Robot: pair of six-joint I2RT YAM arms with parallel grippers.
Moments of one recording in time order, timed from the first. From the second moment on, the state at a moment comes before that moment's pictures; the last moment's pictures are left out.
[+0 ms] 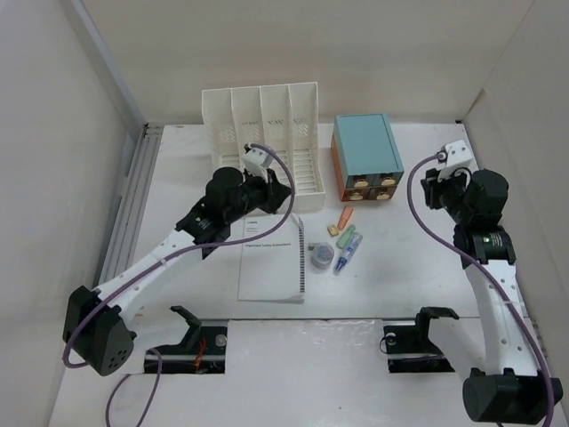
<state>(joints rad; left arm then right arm) -0.63 1.15 0.89 0.04 0.19 -0.29 -0.06 0.84 0.90 -0.32 -0.22 -0.26</state>
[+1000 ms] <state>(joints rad) -0.93 1.17 0.65 -0.48 -0.60 -1.21 -0.06 0.94 0.93 -0.45 -0.68 -0.23</state>
